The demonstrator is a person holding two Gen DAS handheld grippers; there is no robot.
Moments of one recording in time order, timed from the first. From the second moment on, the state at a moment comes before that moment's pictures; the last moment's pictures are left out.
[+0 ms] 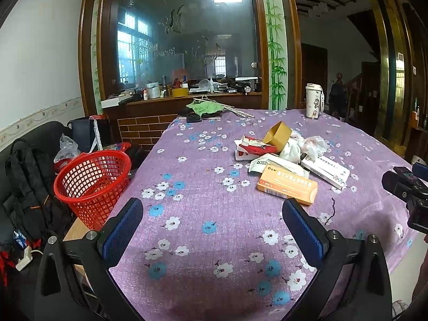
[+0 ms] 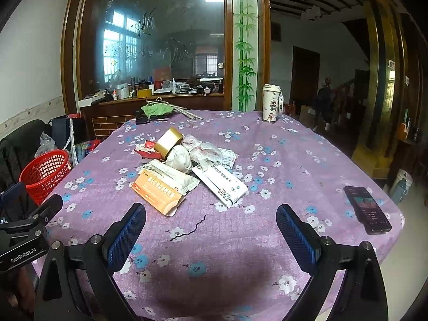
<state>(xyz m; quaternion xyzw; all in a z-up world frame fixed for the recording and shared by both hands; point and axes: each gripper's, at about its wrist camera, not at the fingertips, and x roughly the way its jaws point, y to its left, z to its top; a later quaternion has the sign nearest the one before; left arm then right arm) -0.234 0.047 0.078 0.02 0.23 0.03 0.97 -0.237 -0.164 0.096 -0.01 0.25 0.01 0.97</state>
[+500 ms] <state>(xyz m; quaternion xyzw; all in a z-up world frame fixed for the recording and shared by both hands) -0.229 0.044 0.074 0.02 0.24 0.03 0.97 -0.231 -0.165 0.090 0.00 0.27 0.02 0.96</state>
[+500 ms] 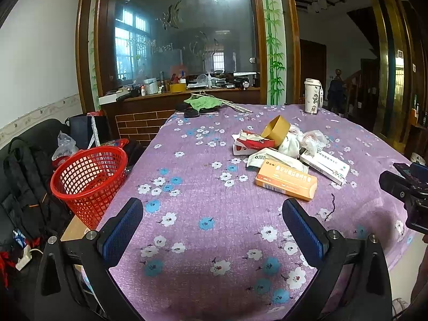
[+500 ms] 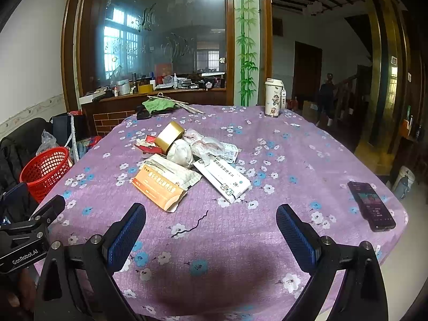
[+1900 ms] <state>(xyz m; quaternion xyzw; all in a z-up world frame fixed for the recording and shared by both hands) -0.030 -0.018 0.026 -0.16 0.54 -0.02 0.83 -0.187 -0.239 0.071 0.10 0.32 0.05 0.94</state>
